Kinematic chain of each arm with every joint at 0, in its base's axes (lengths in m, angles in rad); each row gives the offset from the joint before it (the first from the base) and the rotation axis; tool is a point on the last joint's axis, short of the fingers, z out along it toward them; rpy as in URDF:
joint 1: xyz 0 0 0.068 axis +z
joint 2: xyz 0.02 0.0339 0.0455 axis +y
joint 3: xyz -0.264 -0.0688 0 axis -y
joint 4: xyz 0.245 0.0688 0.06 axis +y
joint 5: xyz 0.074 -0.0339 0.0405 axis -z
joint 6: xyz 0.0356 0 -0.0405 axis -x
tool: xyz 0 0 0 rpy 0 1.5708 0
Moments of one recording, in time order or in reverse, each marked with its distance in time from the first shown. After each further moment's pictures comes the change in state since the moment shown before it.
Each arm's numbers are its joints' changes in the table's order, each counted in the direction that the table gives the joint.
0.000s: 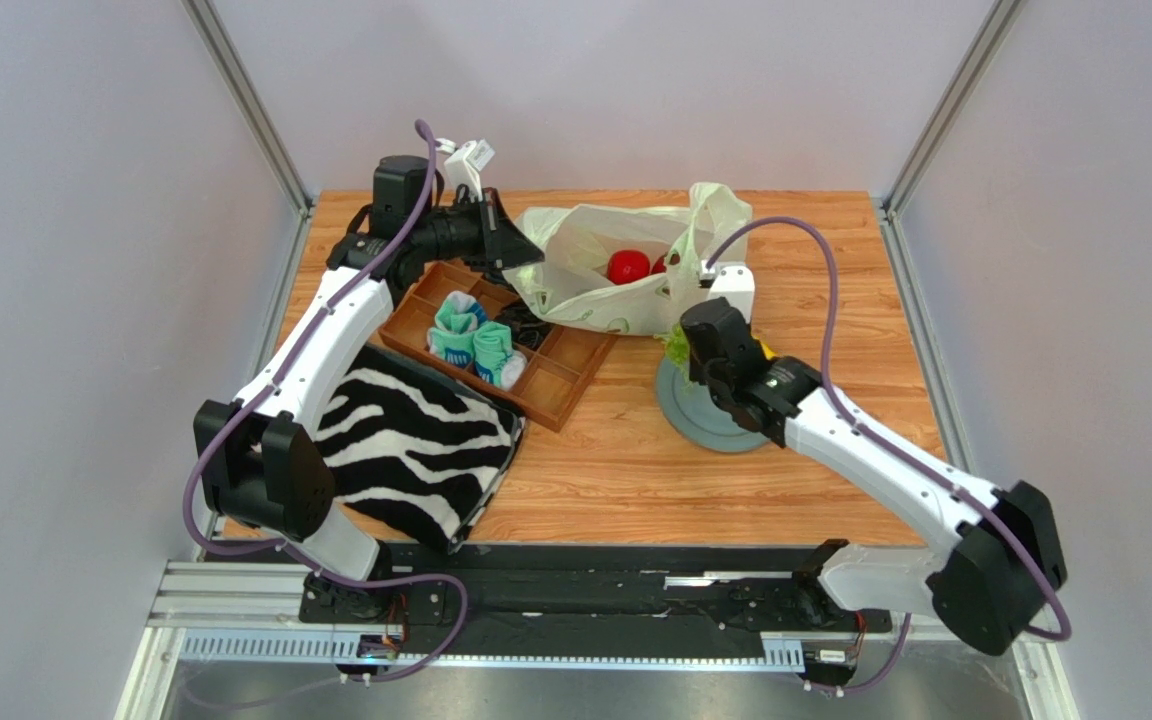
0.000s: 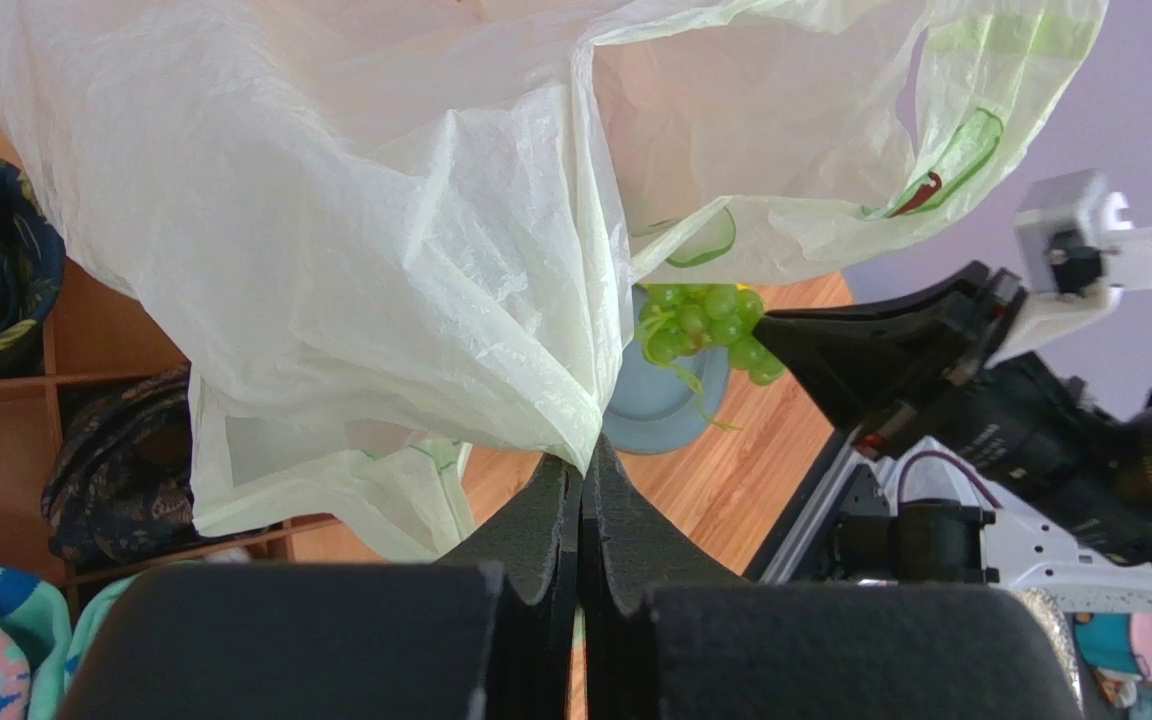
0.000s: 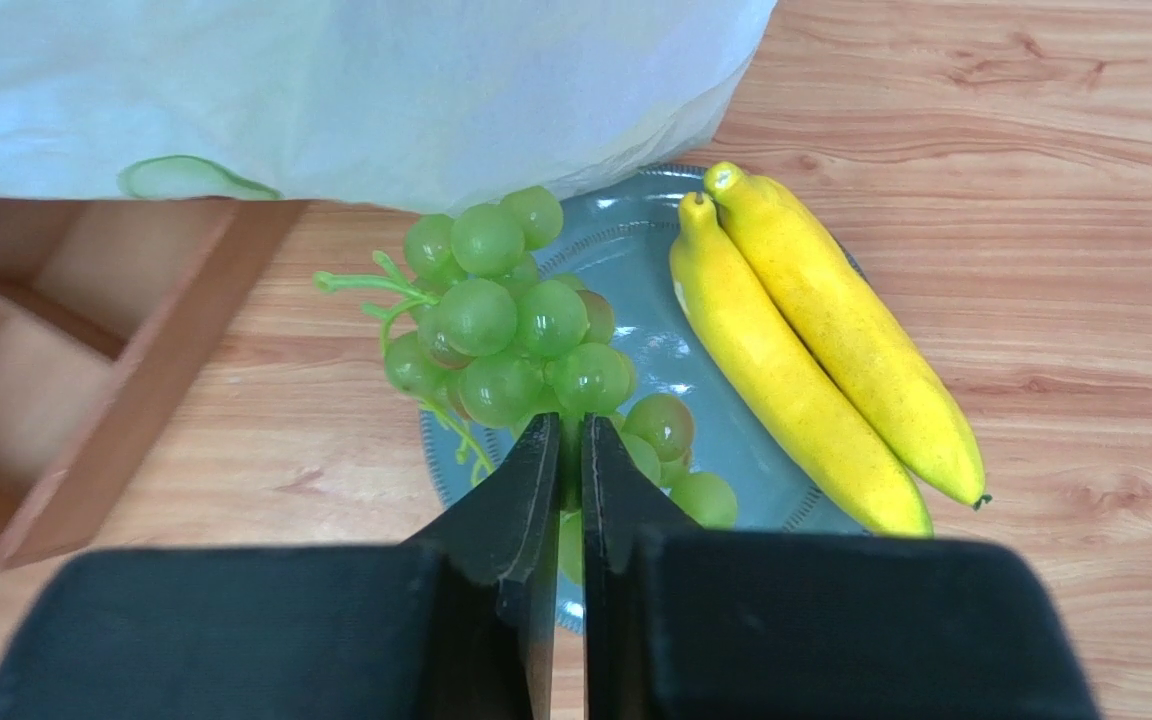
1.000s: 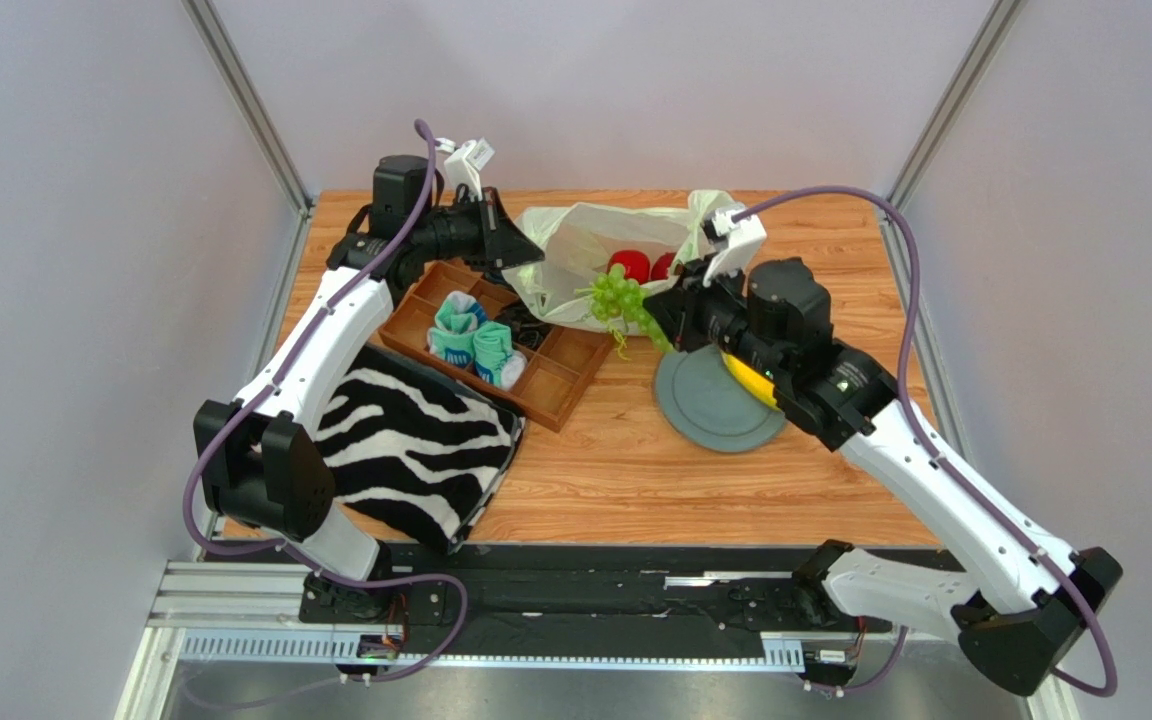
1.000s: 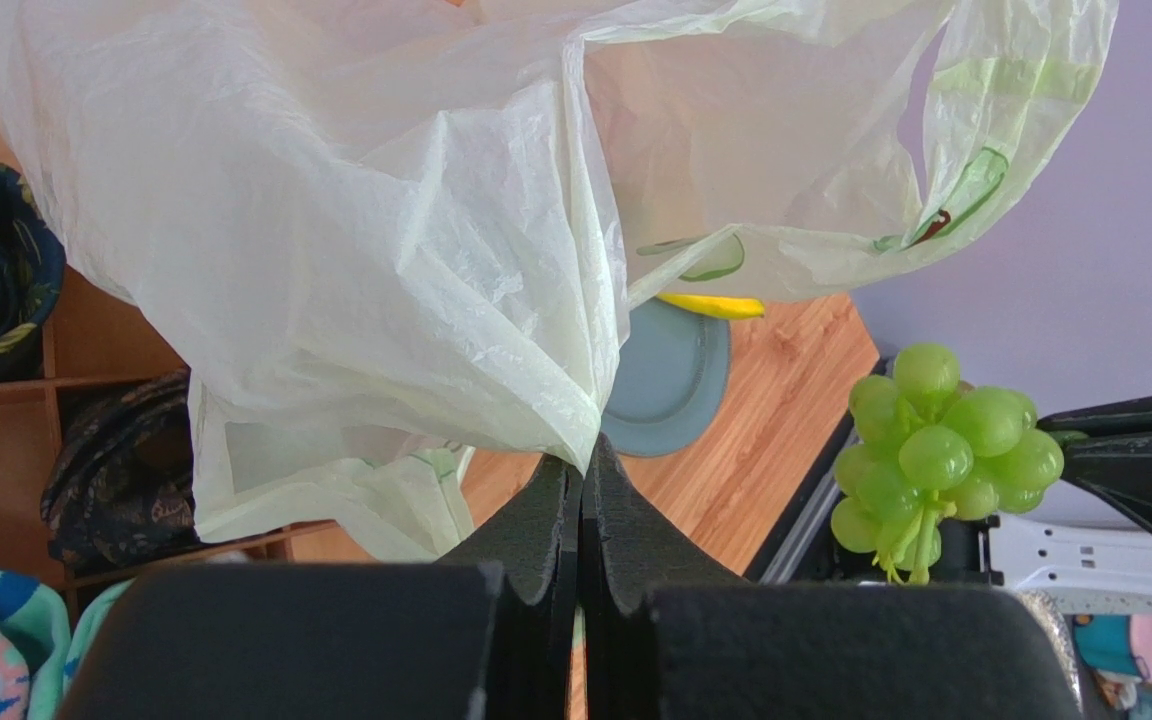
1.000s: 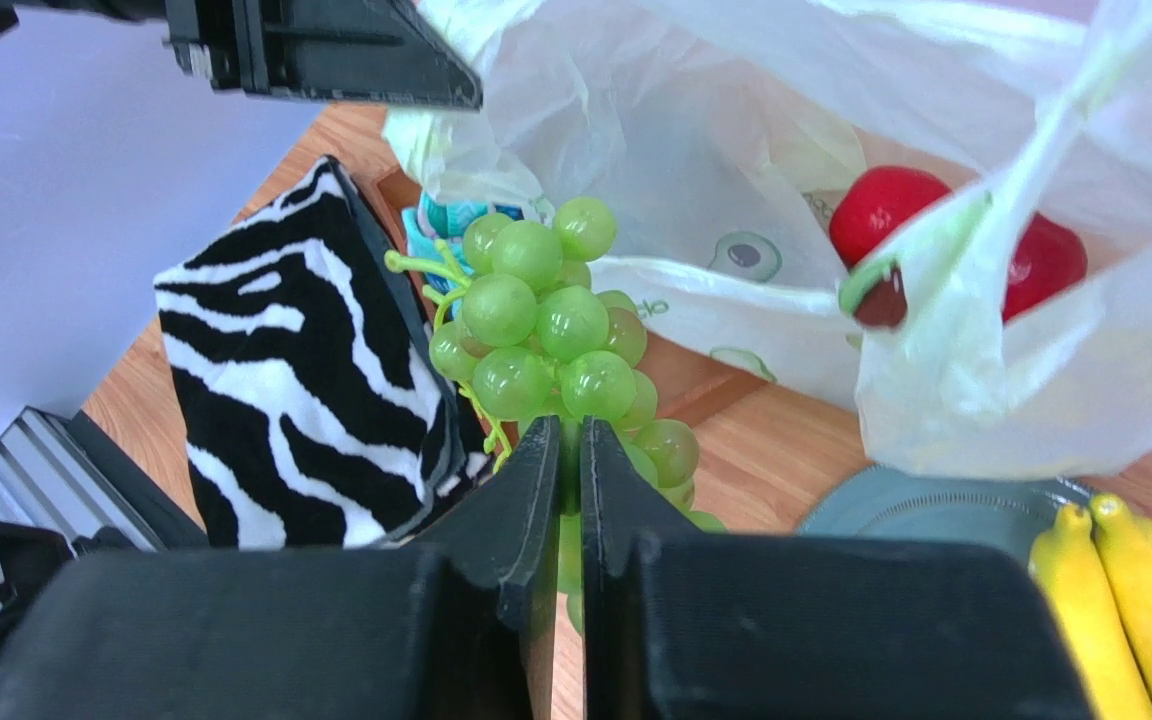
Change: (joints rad) left arm 0.000 0.000 0.000 -0.005 0.000 0.004; right arm 0.000 -0.196 0.189 -0.088 -0.573 0.078
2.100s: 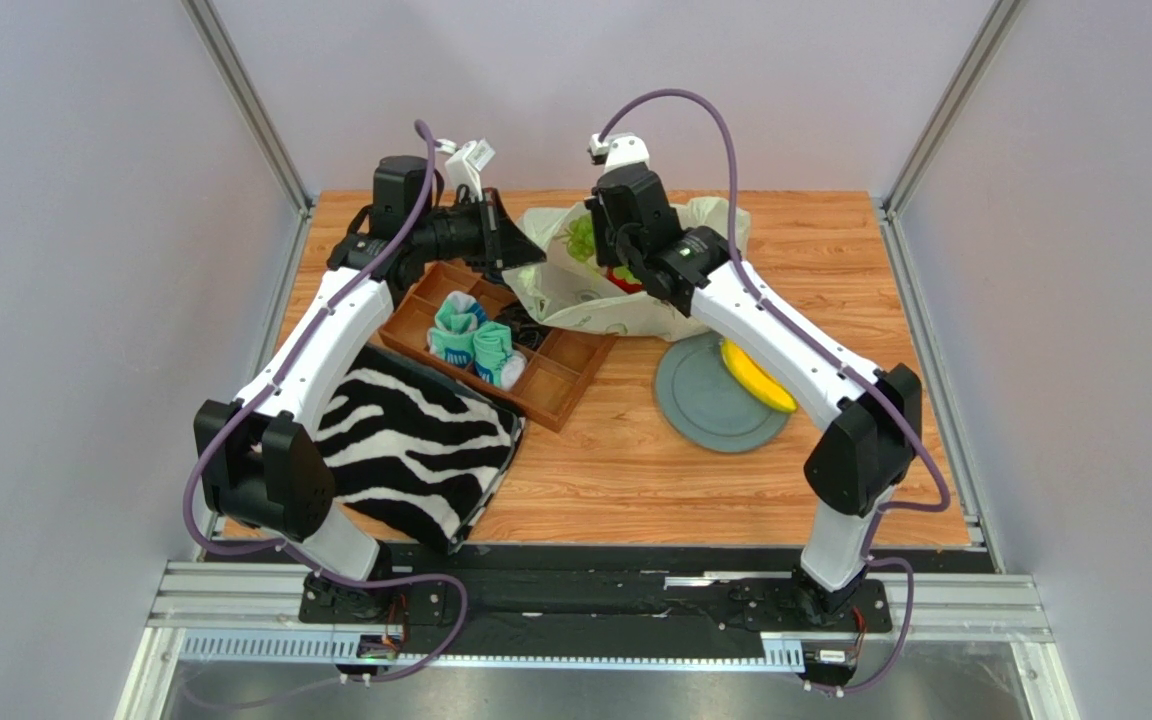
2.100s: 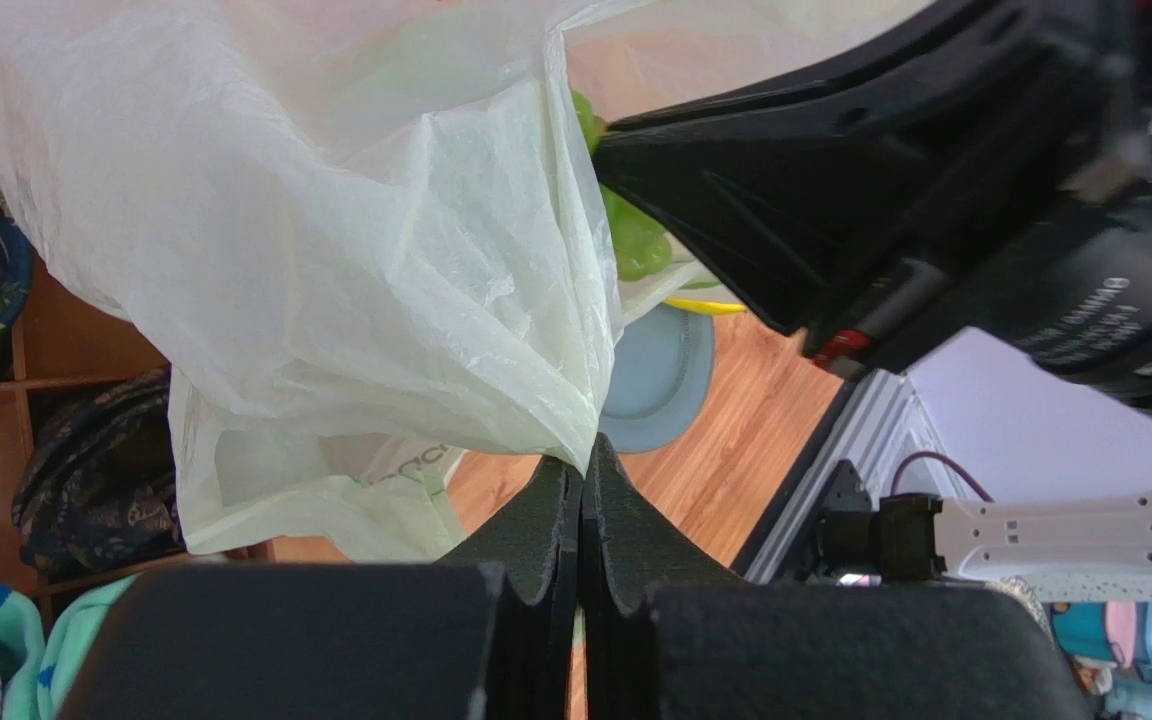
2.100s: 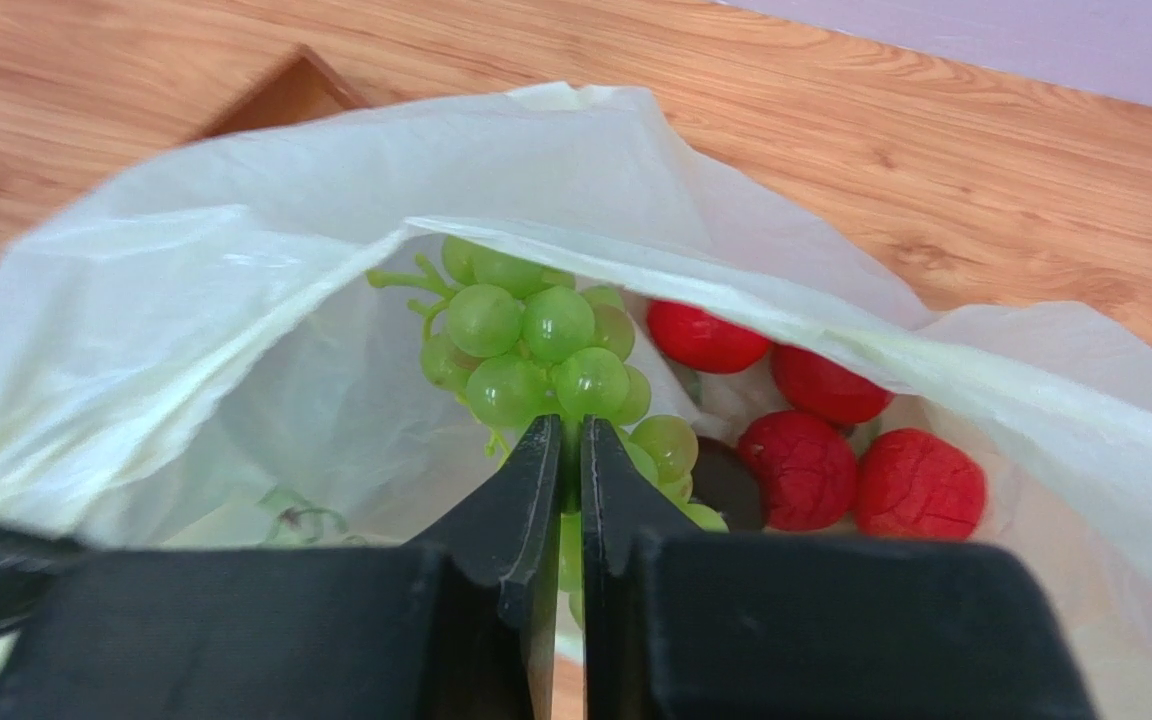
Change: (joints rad) left arm 0.000 0.000 -0.005 -0.008 0.022 0.014; right arm 0.000 0.738 0.657 0.168 0.323 0.082
